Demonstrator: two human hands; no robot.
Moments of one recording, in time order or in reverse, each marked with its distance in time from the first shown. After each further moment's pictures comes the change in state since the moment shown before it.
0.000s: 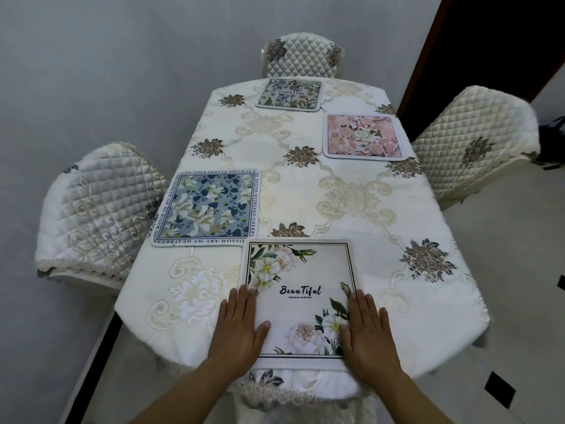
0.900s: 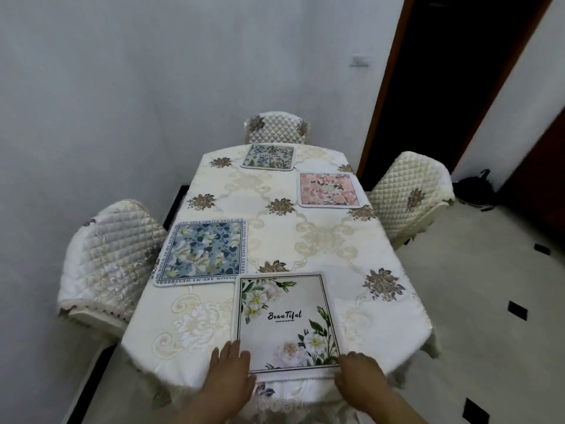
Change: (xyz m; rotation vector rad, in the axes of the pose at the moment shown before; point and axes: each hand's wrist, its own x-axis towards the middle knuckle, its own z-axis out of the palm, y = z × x) left_hand -0.064 0.029 -0.086 0.203 -0.285 0.043; right_hand -0.075 -0.029 -0.096 -0.188 -0.266 0.003
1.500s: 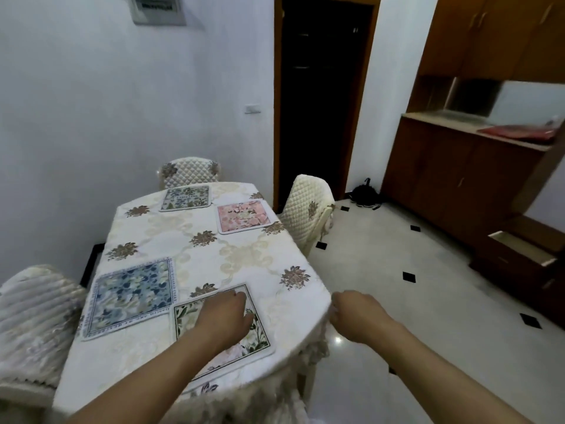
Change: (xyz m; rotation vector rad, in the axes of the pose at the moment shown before) left_hand -0.092 0.141 -0.193 0.097 0.423 0.399; right_hand -0.222 0.072 -0.146 0.040 0.377 0.232
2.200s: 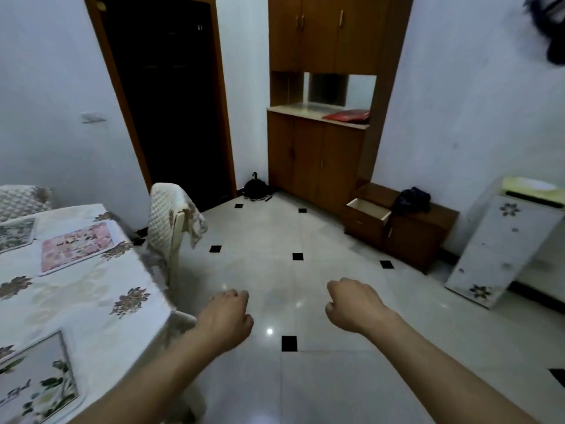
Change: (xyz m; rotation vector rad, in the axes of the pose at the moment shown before) left_hand 0.059 0.459 -0.004 -0.031 -0.004 0.352; right_hand -0.227 0.379 -0.037 0.048 -0.019 0.407
